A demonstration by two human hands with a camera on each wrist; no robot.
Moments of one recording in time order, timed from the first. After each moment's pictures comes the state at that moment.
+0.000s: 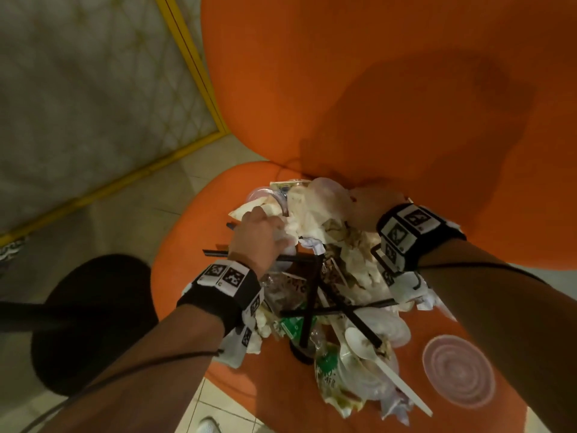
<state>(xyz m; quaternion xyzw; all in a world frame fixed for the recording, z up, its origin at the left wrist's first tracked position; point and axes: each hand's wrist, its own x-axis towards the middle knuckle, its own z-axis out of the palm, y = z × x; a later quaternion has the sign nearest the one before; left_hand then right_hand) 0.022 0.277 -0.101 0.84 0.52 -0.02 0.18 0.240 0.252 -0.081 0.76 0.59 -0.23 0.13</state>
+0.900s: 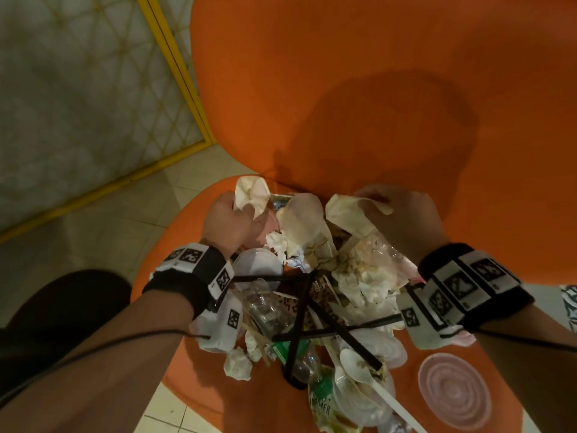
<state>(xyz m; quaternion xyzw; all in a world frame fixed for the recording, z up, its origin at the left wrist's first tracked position) 0.024 0.329 -0.088 0.65 0.62 0.21 0.39 0.257 0.210 -0.051 0.75 0.59 -0.13 -0.28</state>
